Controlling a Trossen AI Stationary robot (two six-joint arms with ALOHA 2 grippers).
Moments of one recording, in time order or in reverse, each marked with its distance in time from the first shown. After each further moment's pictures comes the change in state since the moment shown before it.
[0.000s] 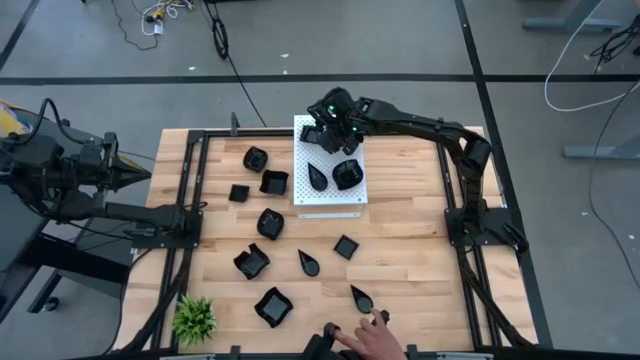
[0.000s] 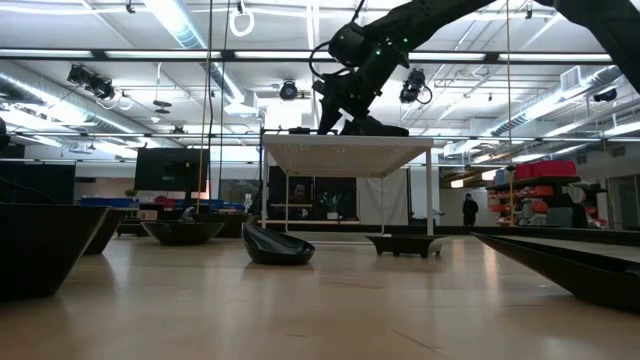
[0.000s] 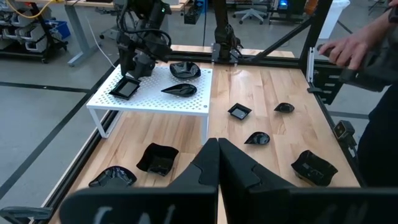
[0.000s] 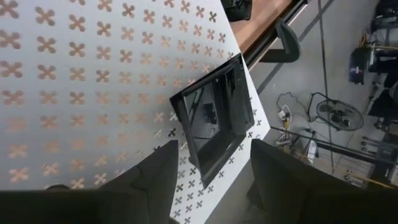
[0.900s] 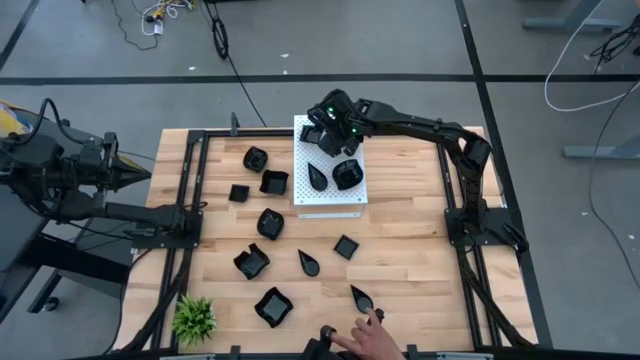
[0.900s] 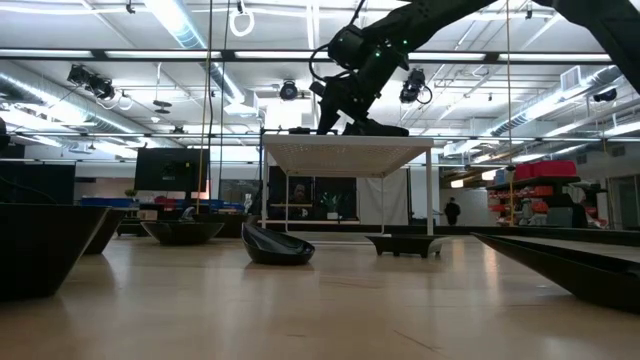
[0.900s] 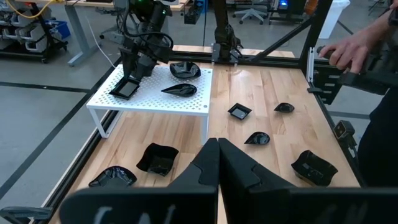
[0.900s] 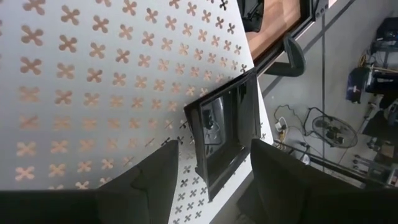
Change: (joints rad) left arm 0.000 0.000 0.000 0.000 0.000 0.000; right arm 0.004 0.002 -0.012 0.003 -0.018 -0.084
